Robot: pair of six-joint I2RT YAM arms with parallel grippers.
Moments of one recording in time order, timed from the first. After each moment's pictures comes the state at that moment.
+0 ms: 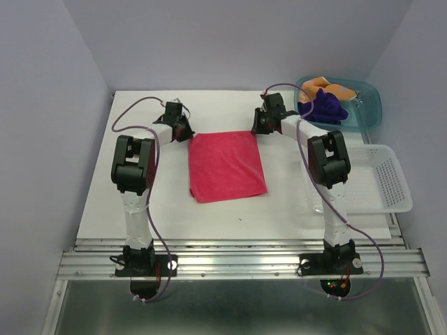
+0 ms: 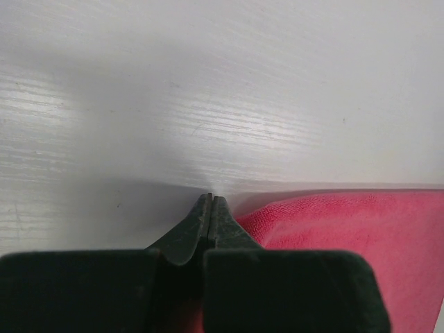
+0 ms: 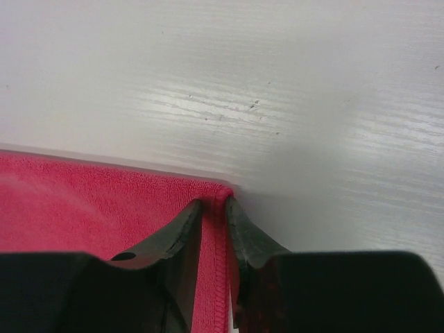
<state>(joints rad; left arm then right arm) -0.19 2.13 1.47 -0.14 0.06 -0.56 0.33 2.31 1.82 -0.30 -0.14 0.35</state>
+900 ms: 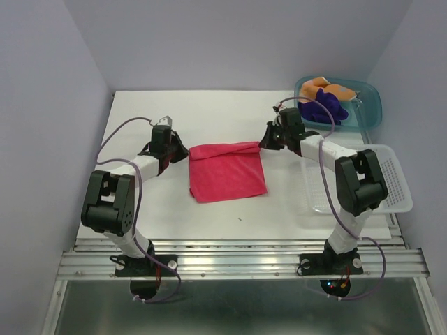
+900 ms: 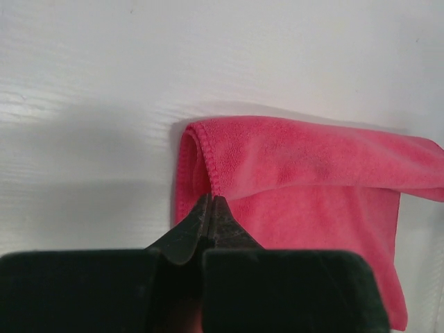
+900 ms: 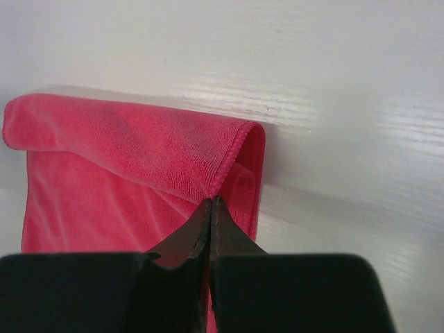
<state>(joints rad) -0.20 1.64 0.90 0.08 0.10 -0.58 0.33 1.86 1.26 -0.10 -0.24 0.40</state>
